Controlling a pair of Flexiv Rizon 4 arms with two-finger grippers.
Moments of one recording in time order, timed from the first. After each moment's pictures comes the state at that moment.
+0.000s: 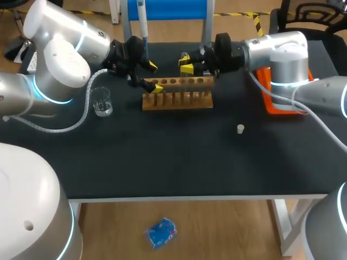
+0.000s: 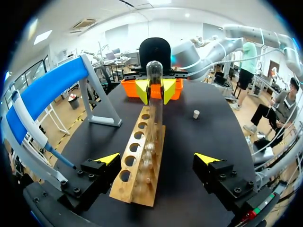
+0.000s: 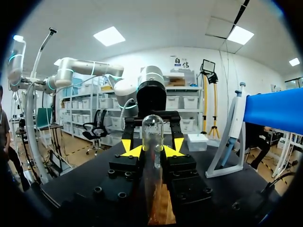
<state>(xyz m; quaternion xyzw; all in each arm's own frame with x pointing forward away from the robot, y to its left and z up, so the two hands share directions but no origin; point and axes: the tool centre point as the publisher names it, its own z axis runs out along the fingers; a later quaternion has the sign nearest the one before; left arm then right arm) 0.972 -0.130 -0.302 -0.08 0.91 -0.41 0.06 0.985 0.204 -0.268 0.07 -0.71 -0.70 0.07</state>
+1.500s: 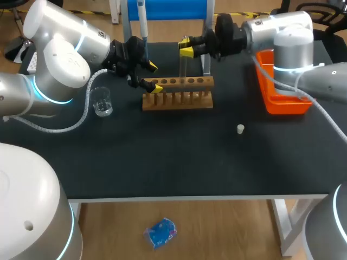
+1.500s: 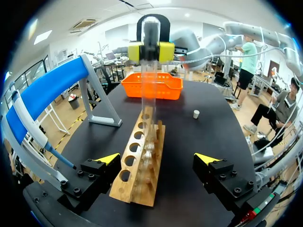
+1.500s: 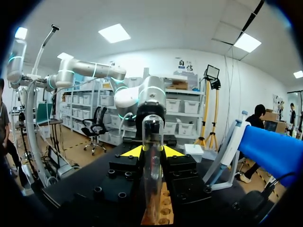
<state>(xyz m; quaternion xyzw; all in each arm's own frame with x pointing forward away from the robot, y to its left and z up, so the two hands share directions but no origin) 0.972 -0.130 -0.302 -0.08 0.91 -0.41 0.06 0.992 0.206 -0.203 0.10 -0.71 -0.70 0.05</state>
